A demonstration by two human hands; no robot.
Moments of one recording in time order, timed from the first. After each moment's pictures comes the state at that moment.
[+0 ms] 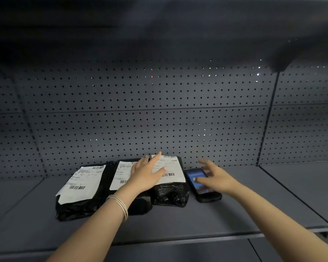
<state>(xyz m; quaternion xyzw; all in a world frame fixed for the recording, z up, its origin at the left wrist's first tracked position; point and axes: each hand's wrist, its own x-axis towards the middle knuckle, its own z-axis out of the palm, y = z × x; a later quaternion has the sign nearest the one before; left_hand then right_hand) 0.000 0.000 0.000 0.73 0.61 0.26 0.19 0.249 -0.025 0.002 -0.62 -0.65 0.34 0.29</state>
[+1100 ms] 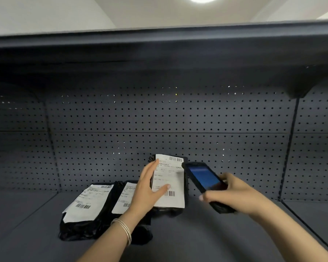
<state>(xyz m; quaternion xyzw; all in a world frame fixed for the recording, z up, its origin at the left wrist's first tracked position) 0.008 -0.009 0.013 0.67 0.50 0.53 0.15 0.254 -0.077 0.100 -0.61 -0.64 0.37 0.30</state>
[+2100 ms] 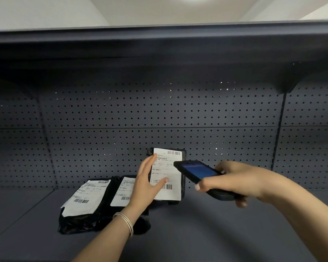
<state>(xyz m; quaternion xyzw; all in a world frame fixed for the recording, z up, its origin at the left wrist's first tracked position) 0.014 -0.014 0.008 0.67 0.48 0.56 0.12 0.246 -0.132 0.156 -0.62 -0.70 0.32 0.17</state>
